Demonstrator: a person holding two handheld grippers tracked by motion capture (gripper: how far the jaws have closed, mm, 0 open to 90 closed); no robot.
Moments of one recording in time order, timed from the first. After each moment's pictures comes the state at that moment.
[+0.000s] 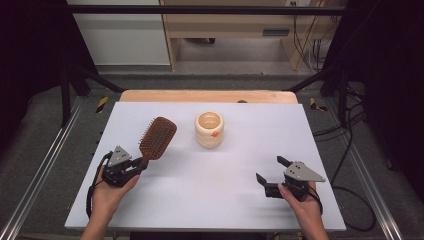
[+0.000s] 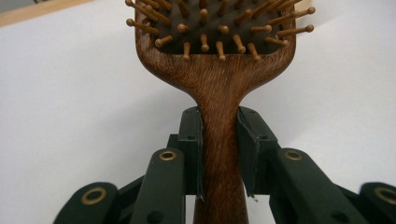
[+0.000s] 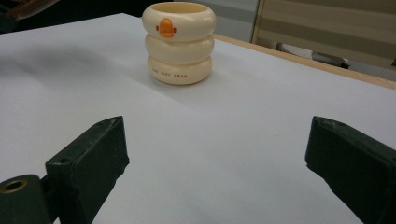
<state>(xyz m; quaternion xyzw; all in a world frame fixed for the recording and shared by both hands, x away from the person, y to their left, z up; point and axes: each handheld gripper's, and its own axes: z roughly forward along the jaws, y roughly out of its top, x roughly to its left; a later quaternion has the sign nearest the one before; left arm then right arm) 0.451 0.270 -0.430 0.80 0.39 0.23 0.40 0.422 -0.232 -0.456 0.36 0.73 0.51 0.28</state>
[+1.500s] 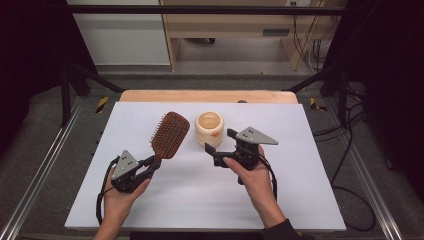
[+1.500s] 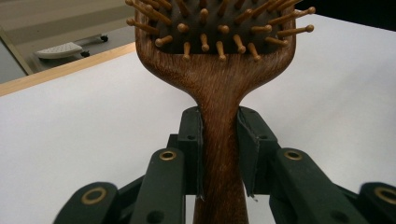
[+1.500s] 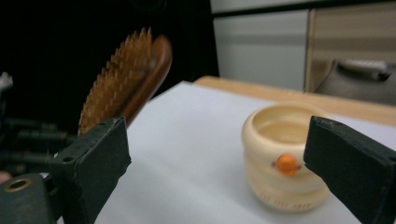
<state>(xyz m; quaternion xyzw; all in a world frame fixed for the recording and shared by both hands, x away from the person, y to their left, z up) 0.432 0.240 -0.424 0.77 0.33 0.25 0.49 0.468 -0.096 -0.377 0.37 0.69 0.60 0.18</state>
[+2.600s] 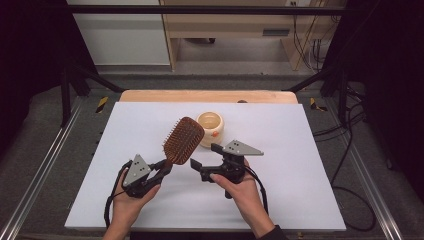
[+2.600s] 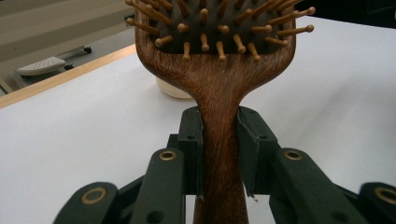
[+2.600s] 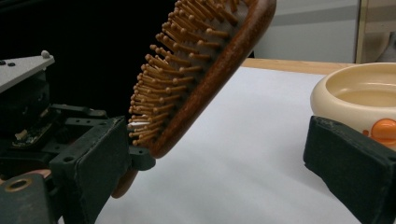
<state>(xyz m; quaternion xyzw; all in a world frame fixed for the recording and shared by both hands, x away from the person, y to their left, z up) 0.421 0.211 -0.423 0.78 0.29 0.25 0.49 0.450 -0.068 -0.401 0.36 0.69 0.62 0.10</state>
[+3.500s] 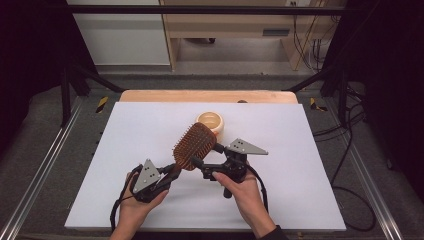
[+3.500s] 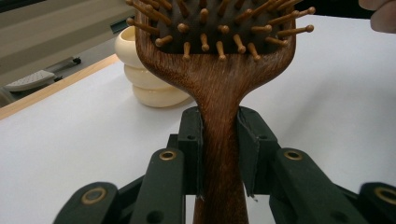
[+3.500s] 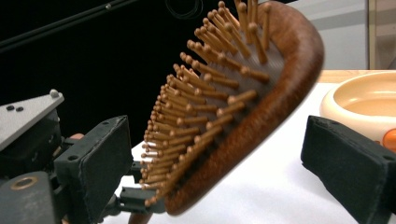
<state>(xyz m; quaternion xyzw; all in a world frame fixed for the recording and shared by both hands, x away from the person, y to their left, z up) 0.411 0.188 -0.423 0.80 0.25 0.25 0.49 0.449 -0.072 -0.395 0.36 0.66 0.65 0.08</state>
